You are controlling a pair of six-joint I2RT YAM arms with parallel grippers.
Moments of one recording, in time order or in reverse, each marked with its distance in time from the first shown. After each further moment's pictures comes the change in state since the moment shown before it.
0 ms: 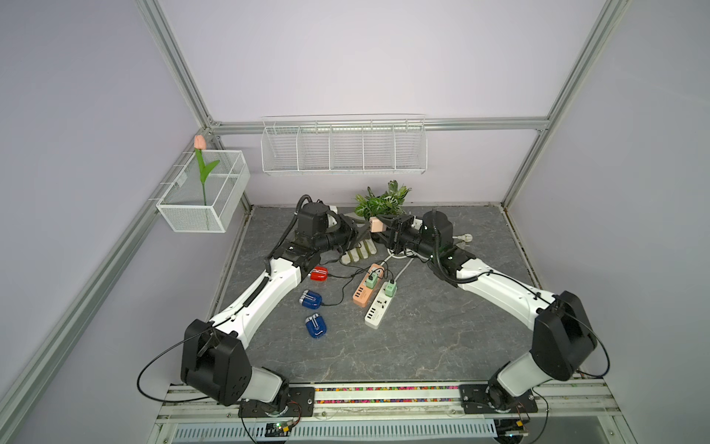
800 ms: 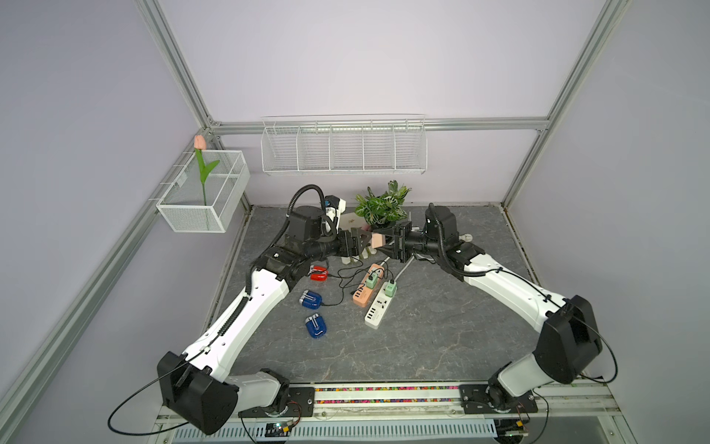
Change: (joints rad) left arm -0.031 -0.098 0.050 -0.198 -0.072 0.852; right arm -0.048 -0.017 0.060 -0.243 -0.308 0.041
